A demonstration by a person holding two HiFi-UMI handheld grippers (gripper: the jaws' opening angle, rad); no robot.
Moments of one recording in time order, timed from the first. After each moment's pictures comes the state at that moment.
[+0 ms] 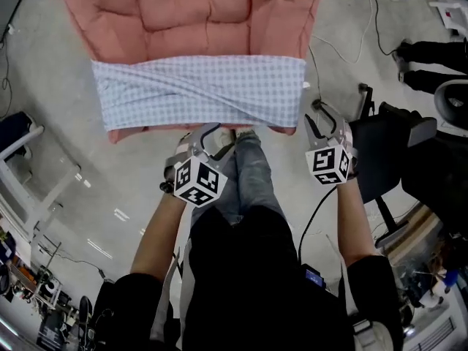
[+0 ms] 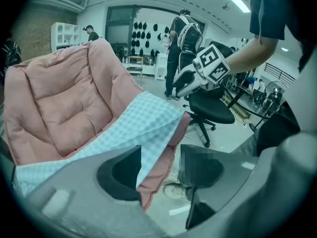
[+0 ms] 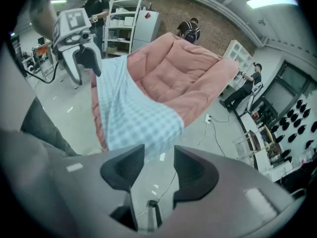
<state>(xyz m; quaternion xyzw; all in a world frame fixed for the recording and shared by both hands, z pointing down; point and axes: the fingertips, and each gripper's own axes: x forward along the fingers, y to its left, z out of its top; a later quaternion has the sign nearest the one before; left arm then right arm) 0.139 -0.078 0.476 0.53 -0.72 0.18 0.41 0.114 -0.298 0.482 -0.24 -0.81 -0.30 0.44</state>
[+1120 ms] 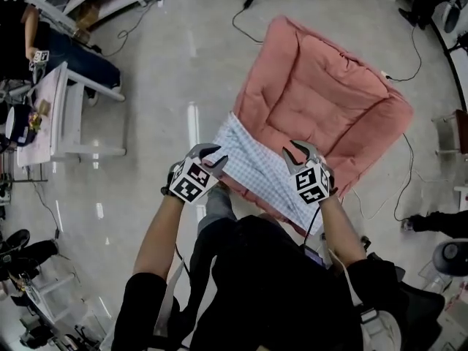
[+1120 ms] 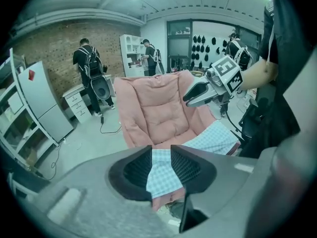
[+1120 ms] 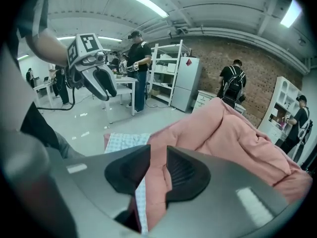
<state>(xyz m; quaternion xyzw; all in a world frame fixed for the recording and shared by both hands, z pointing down) -0.015 0.209 0.280 0.24 -0.87 0.12 0.42 -0.102 0.056 0.301 -0.53 -0.77 -0.25 0.25</state>
